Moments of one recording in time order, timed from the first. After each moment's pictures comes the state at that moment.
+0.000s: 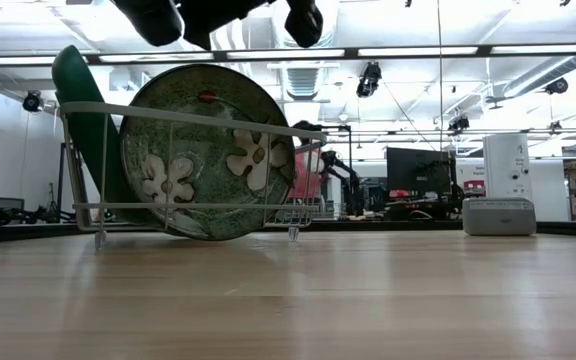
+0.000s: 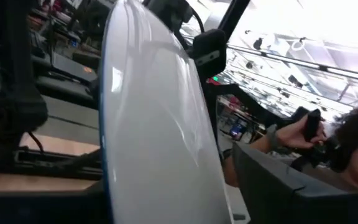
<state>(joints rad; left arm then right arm) 0.04 1.68 1.03 0.85 0.54 -0.58 0.73 0.97 0.80 0.07 0.61 -2.22</state>
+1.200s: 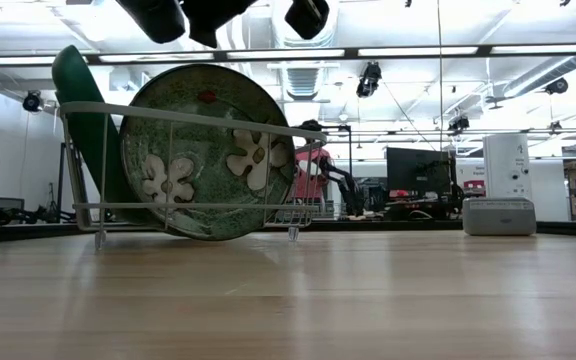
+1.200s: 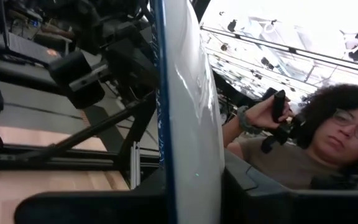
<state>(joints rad) 0.04 1.68 1.06 0.84 0.69 -0.60 0.73 0.98 0.80 0.09 0.61 -2.20</state>
